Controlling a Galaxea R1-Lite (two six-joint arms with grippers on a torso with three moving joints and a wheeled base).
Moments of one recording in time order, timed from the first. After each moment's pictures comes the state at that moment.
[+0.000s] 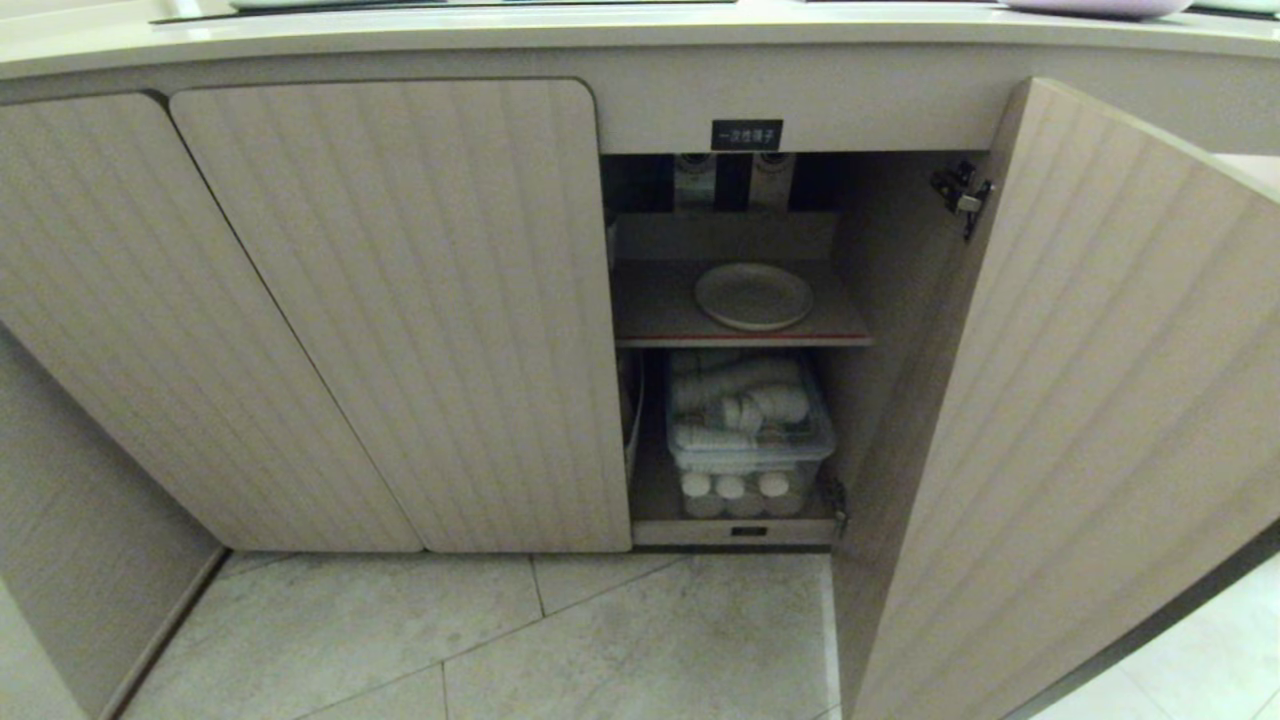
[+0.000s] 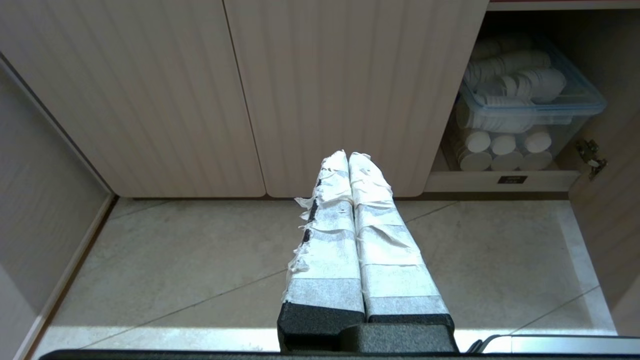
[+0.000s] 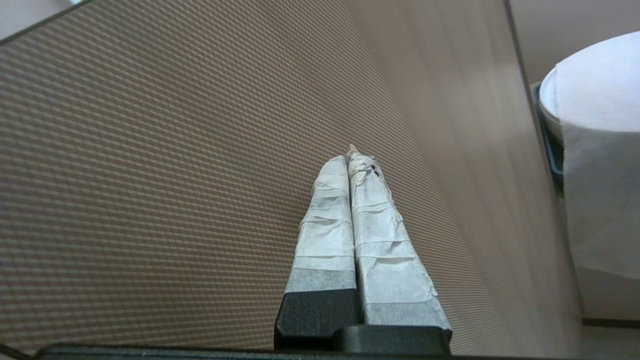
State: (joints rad) left arm 0.00 0.00 0.00 0.00 0.00 0.00; right arm 0.27 0.97 -0.25 -0.96 0.04 0.51
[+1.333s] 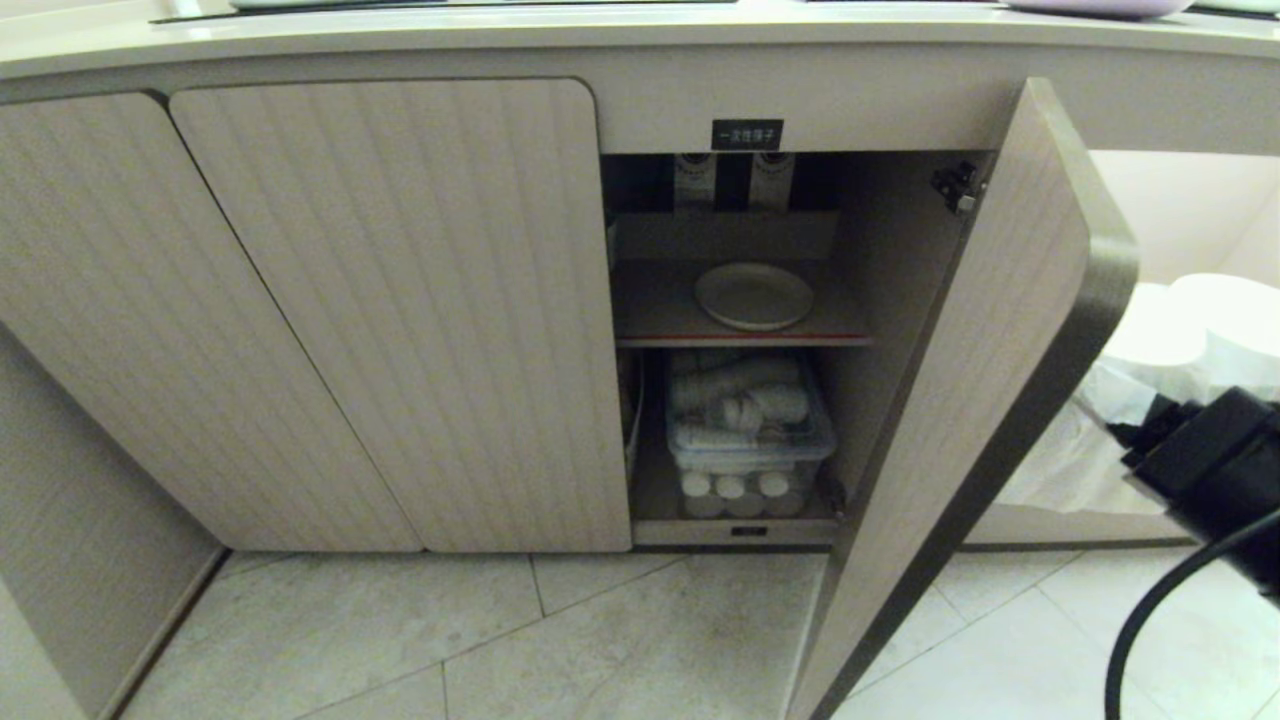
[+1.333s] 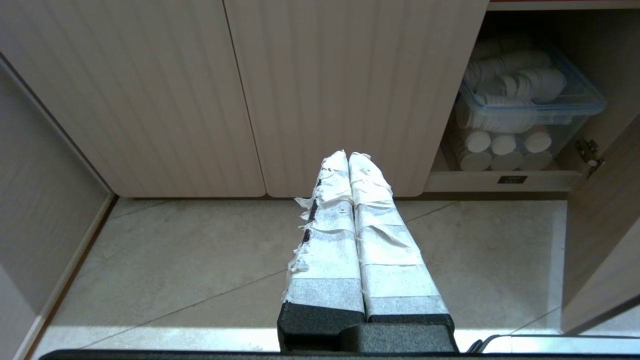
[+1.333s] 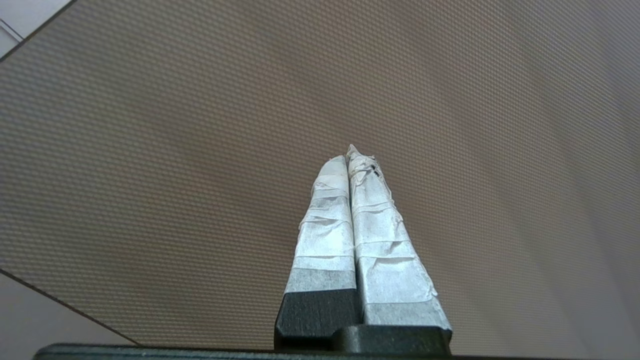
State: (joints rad) left arm 0.00 0.00 0.00 0.00 0.00 0.00; right arm 0.47 1.30 -0.28 -1.29 0.04 0.59
